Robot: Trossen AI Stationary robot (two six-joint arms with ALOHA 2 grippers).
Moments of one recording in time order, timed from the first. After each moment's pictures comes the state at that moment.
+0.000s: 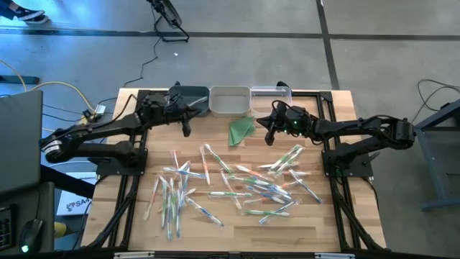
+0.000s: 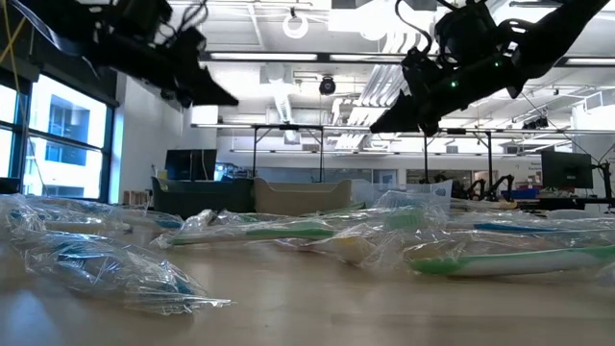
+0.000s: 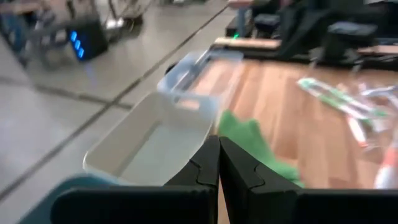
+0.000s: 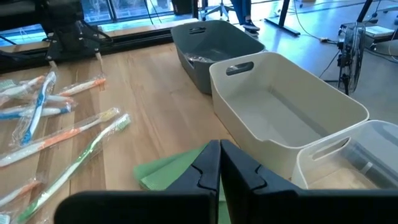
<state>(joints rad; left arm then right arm) 0.53 0.94 0.51 0.26 0.15 0.15 -0.36 1.28 0.50 0.45 0.03 0.05</state>
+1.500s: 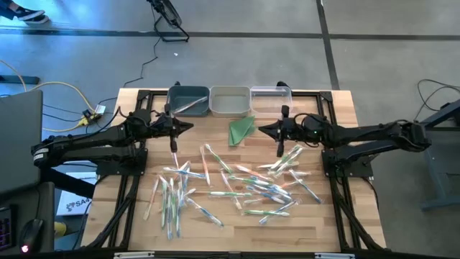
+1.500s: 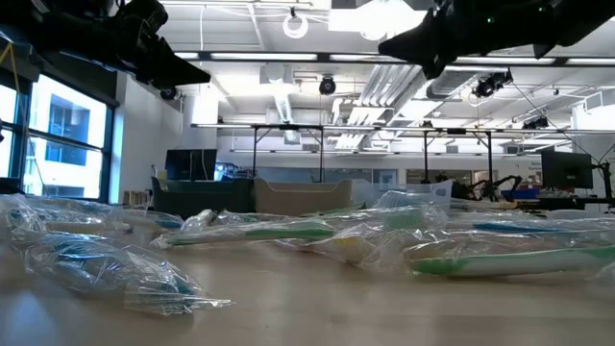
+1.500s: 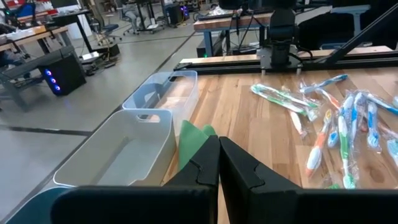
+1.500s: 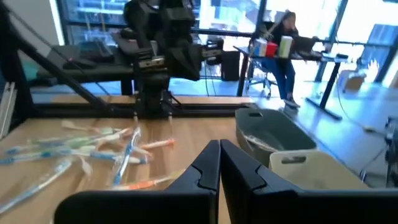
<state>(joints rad) 0.34 0.62 0.38 0.11 0.06 0.17 -0.14 1.02 0.51 0.47 0.03 -0.08</state>
